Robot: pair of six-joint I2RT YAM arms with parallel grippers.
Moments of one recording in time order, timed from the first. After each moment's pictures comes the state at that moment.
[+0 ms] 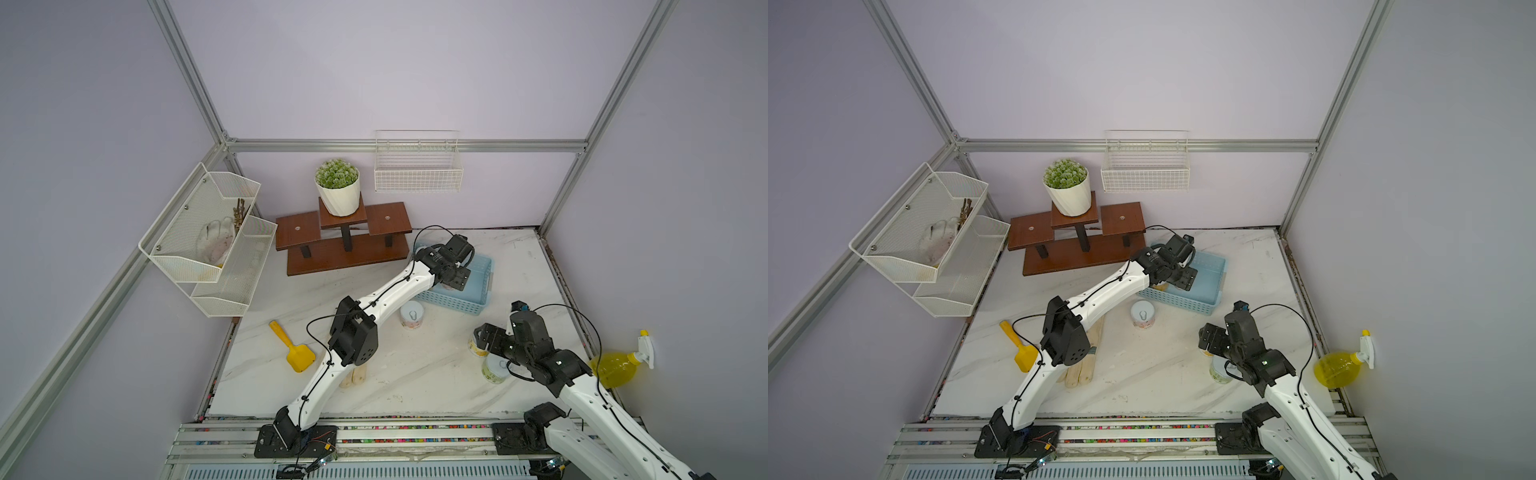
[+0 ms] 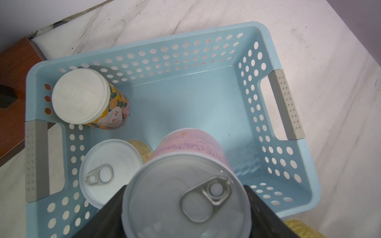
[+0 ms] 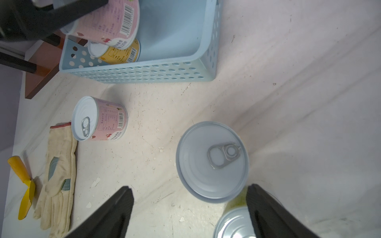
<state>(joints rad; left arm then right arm) -0.83 2.42 2.43 -0.90 -0.19 -0.26 0.33 0.76 0.54 -0.58 -0.01 0.66</state>
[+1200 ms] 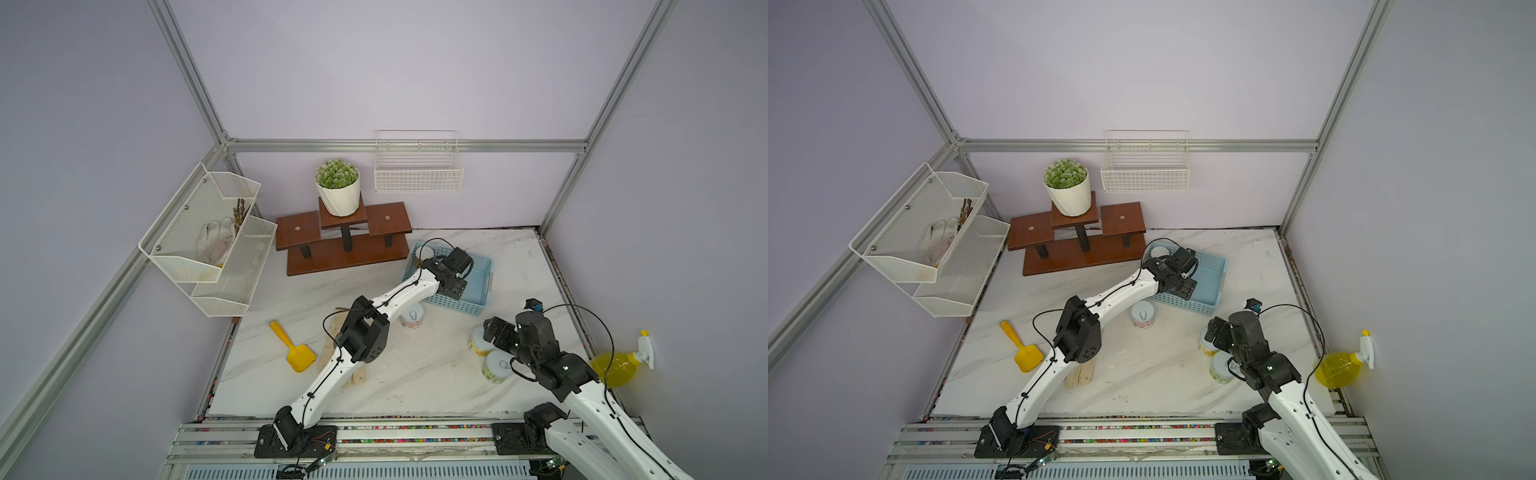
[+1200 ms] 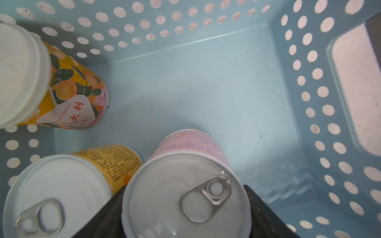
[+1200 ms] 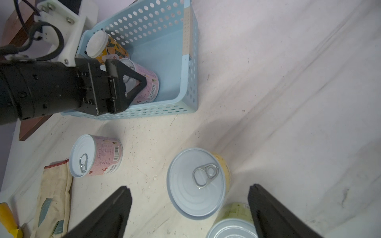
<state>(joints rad) -0.82 2.57 2.45 -0.87 -0.21 -0.23 0.33 0.69 0.55 -0.58 0.16 0.72</state>
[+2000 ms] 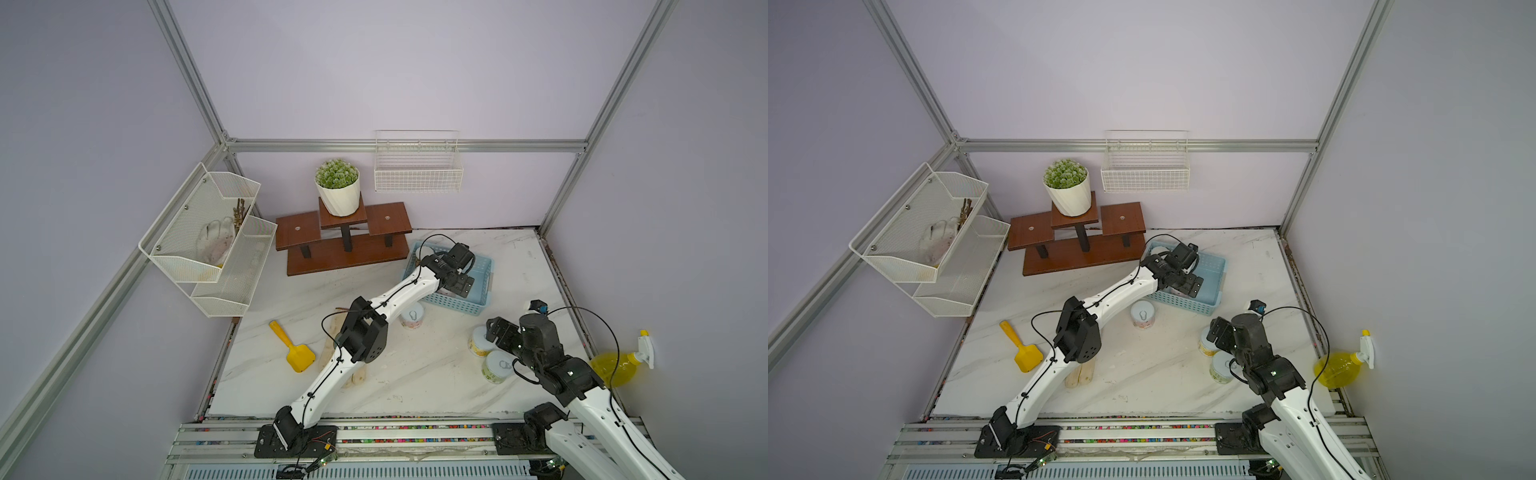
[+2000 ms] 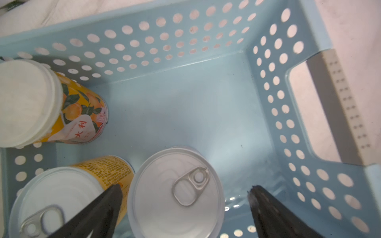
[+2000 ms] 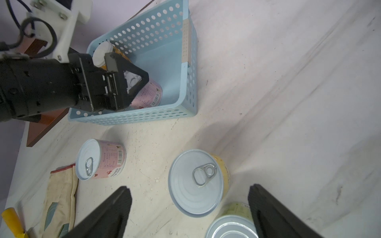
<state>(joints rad) -0.82 2.55 2.51 -0.87 -0.17 -0.23 0.33 0.66 0.55 -0.60 0.16 0.73</state>
